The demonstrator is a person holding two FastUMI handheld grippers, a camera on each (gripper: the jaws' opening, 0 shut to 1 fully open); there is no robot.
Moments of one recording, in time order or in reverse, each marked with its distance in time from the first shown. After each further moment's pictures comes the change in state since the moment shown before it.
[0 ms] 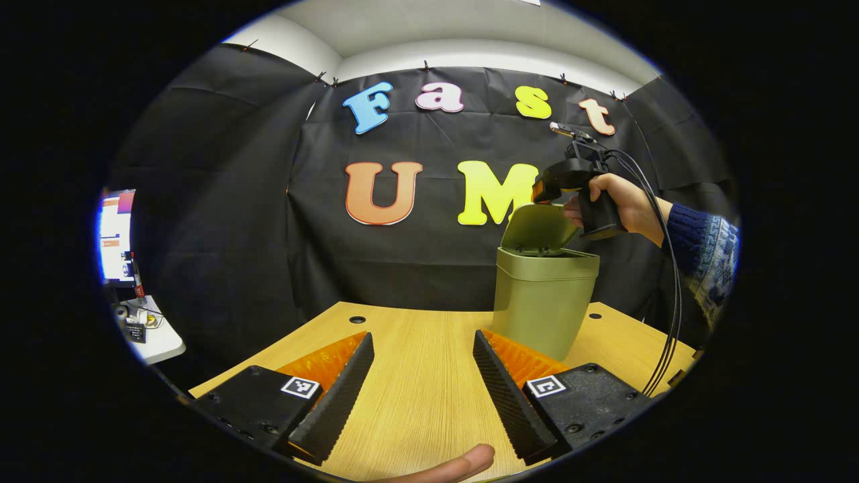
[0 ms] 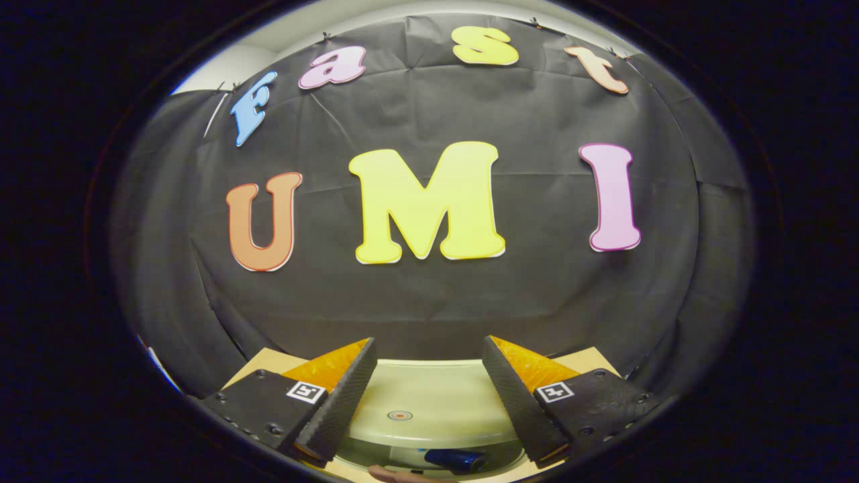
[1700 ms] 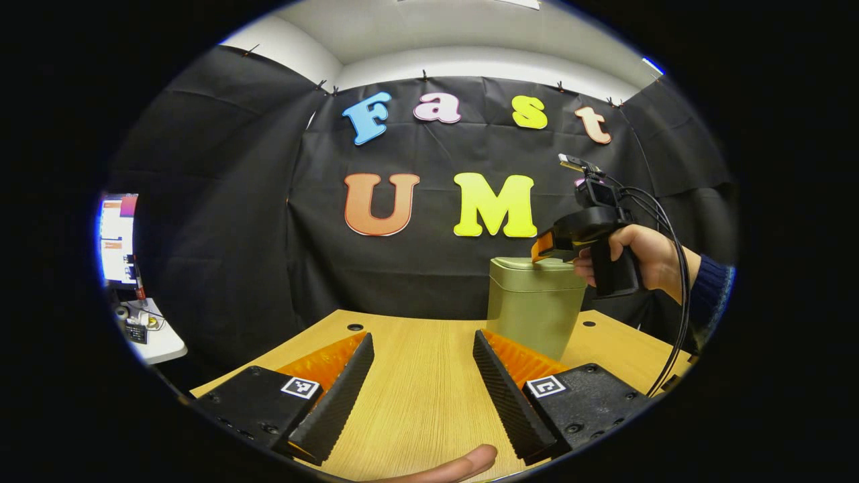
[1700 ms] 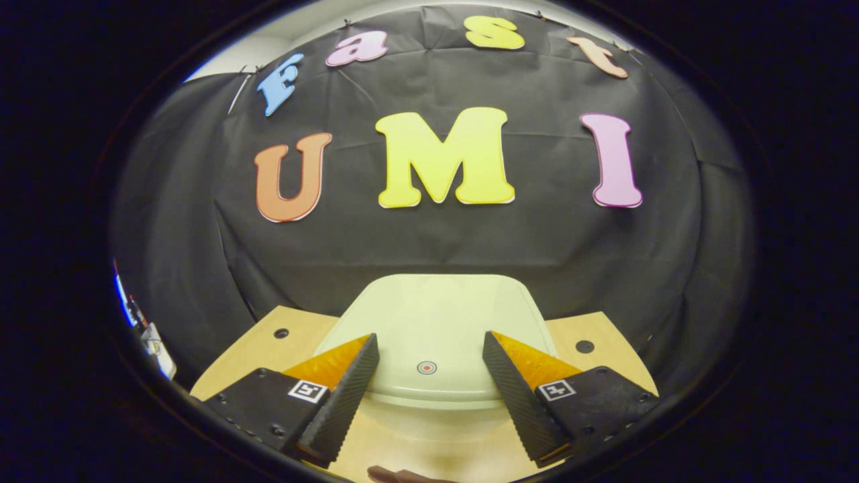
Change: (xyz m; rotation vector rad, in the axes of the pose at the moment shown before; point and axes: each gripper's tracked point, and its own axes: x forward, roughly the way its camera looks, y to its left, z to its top) left arm -0.017 -0.010 0.018 0.005 -0.049 0.008; right arm -0.056 0.008 -0.101 -0.049 0.071 0.045
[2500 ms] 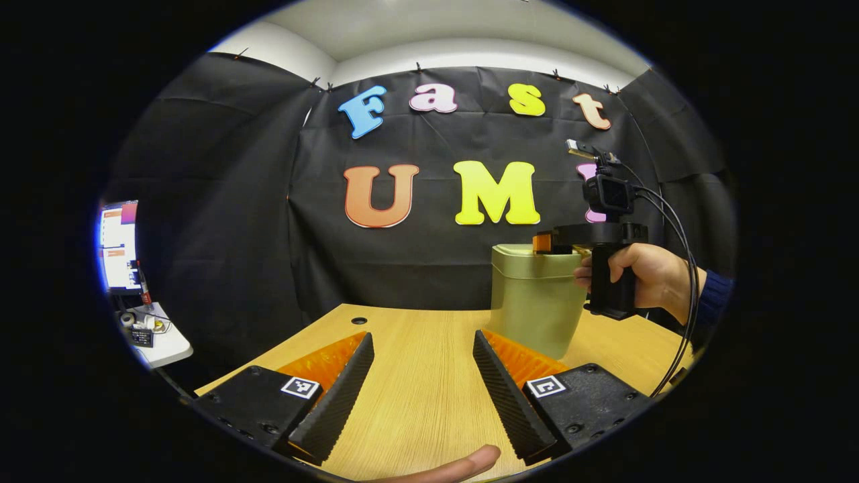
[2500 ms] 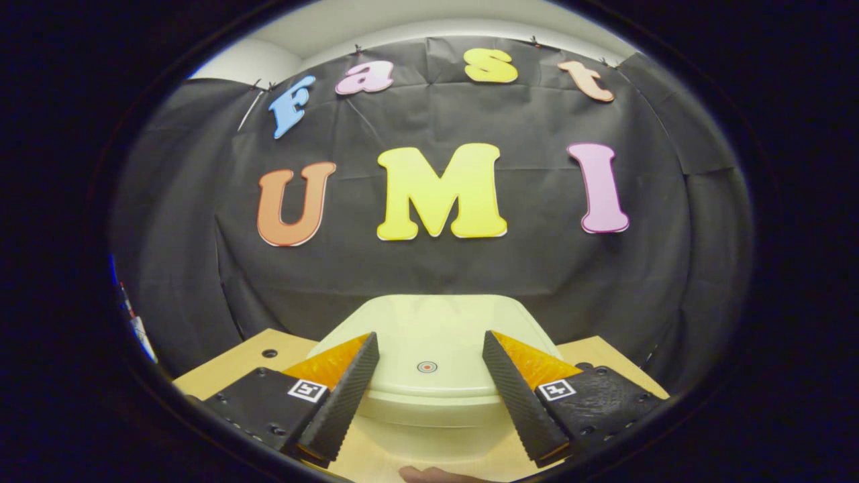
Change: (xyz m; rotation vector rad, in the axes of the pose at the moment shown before) left arm 0.007 -0.018 -0.020 0.046 0.055 0.010; right arm 0.001 0.000 -0.004 0.006 -0.271 -0.005
